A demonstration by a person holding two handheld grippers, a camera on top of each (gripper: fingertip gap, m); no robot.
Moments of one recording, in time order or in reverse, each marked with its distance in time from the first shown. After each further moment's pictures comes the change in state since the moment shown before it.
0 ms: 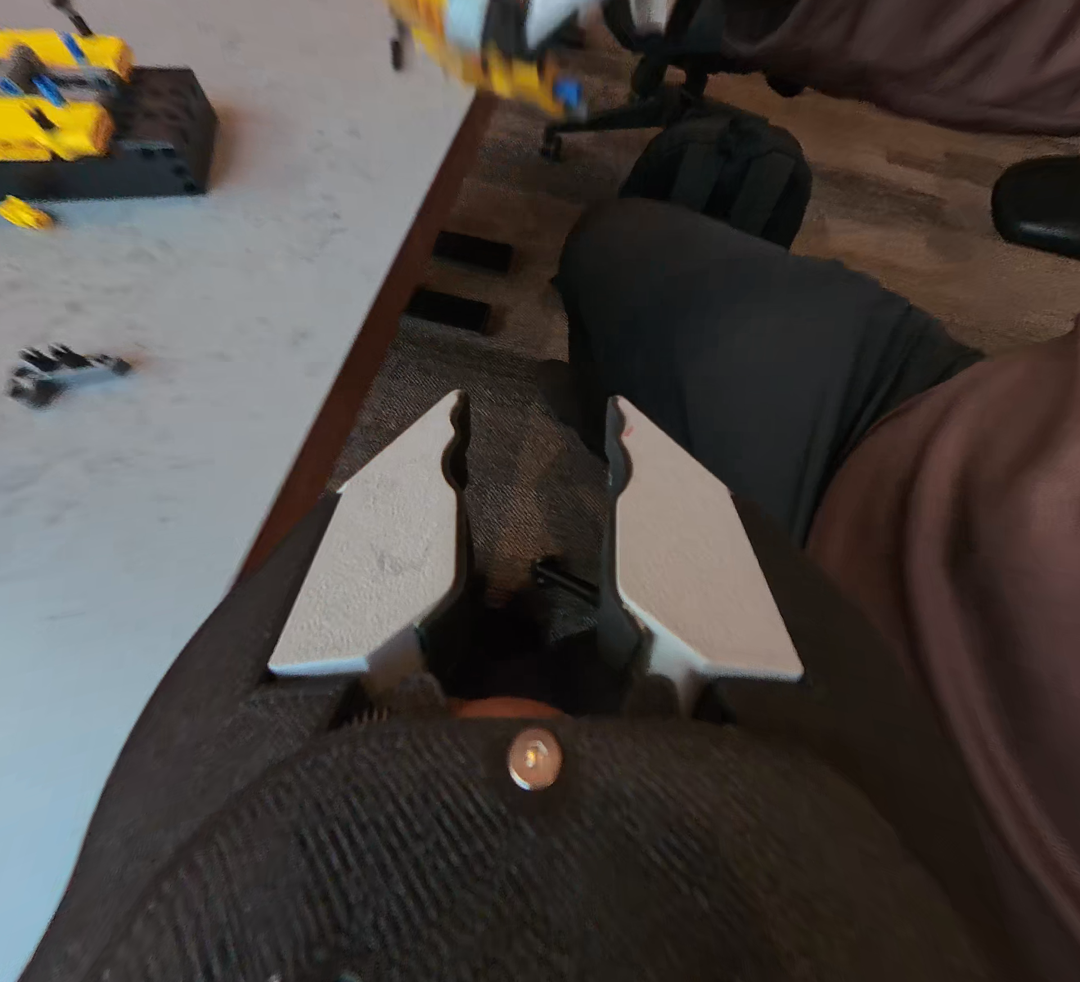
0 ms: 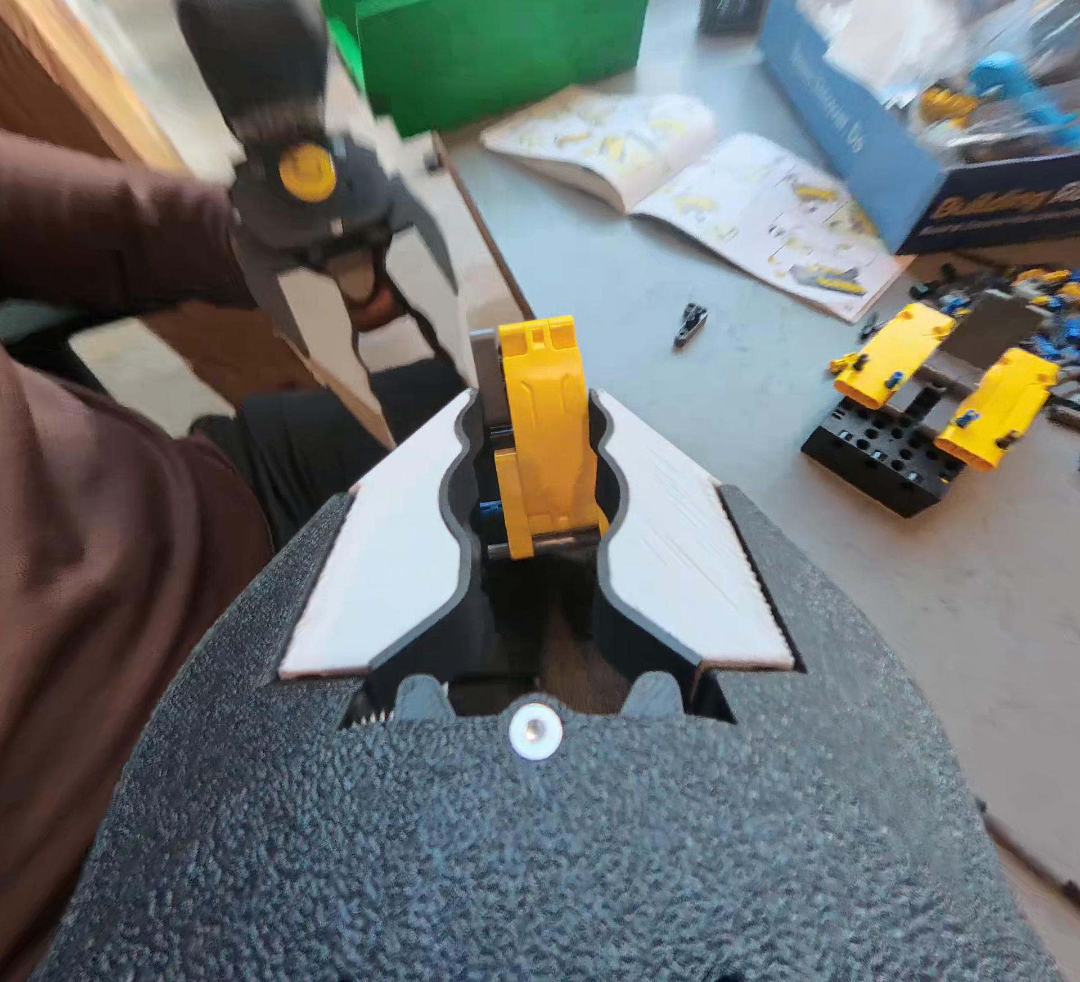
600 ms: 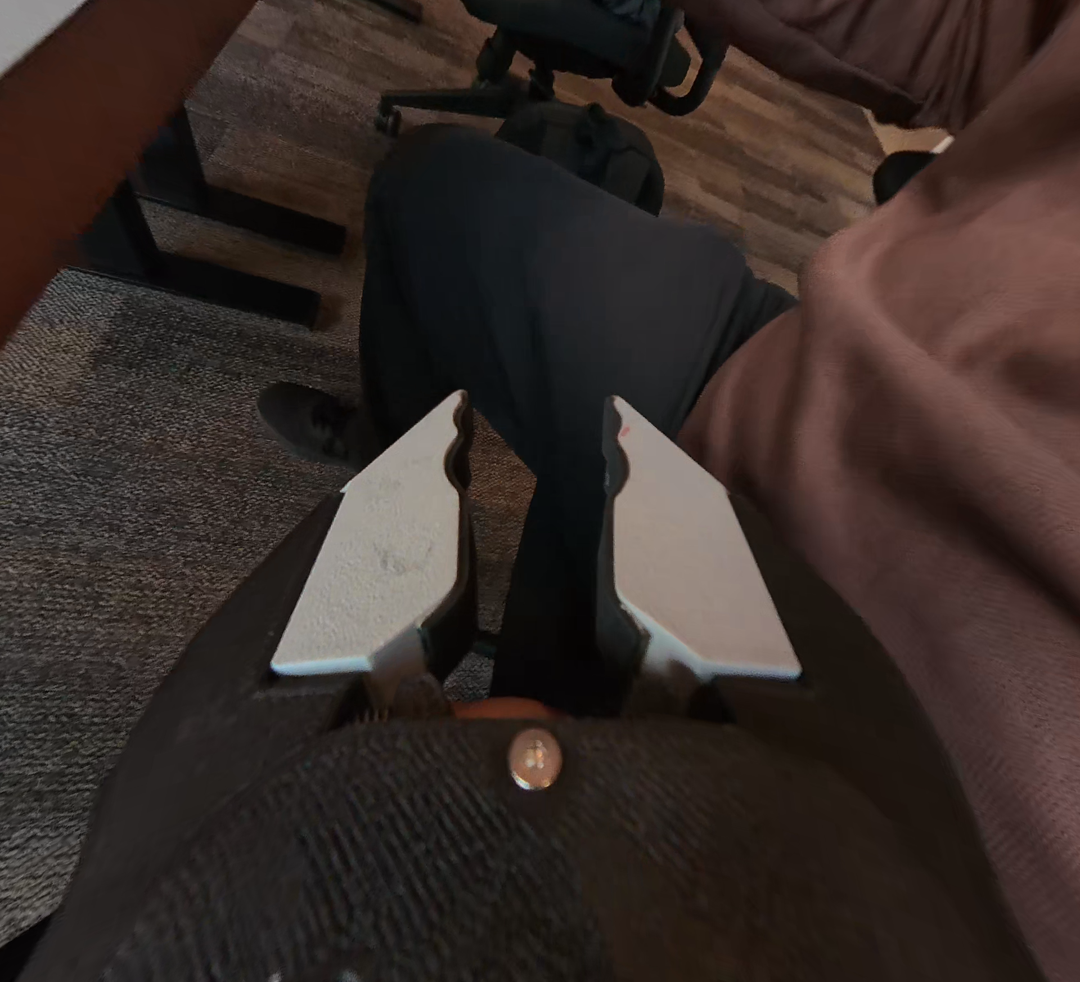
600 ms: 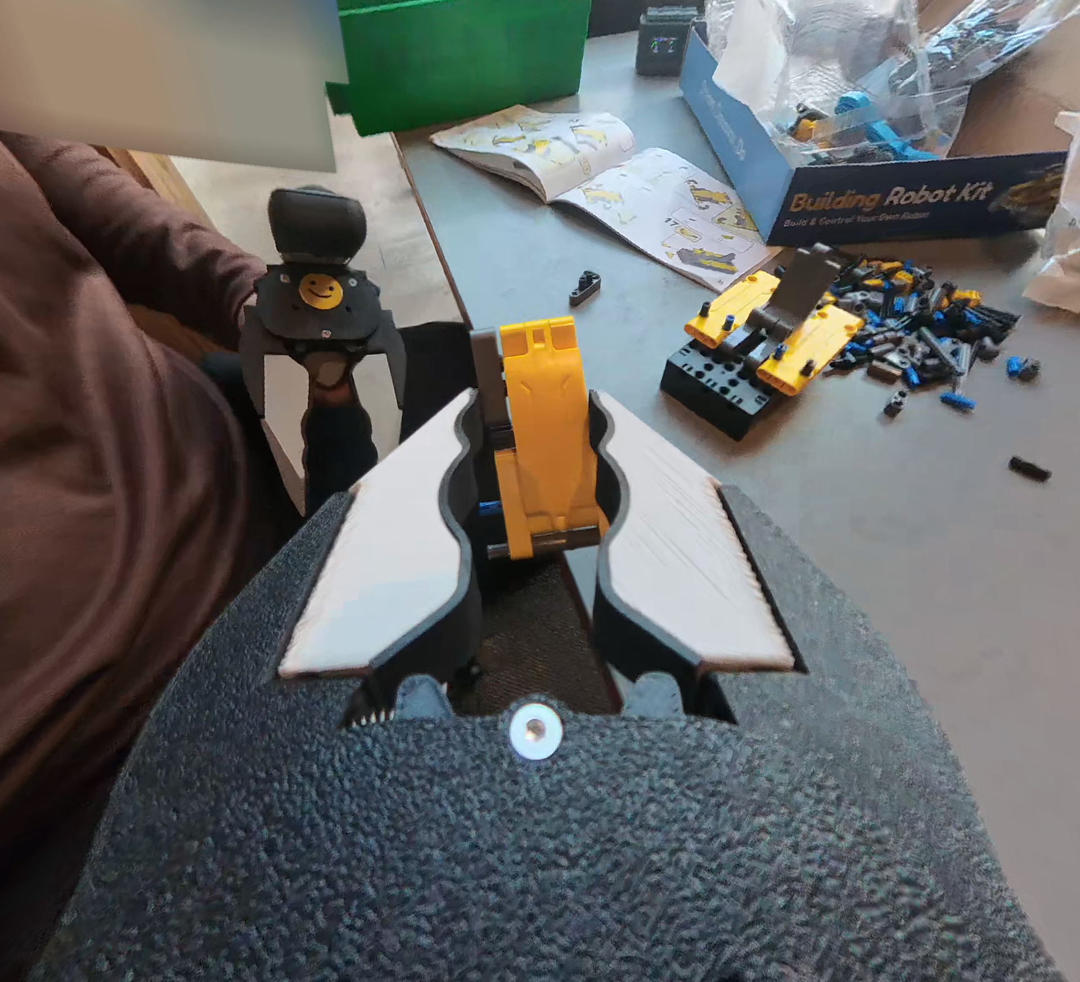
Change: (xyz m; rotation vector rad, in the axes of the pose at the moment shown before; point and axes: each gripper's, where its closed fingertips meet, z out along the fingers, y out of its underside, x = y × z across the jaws) left arm 0.044 0.038 0.084 0.009 0.292 -0.138; right arm 0.060 0.025 -0.055 0.079 0.010 -0.059
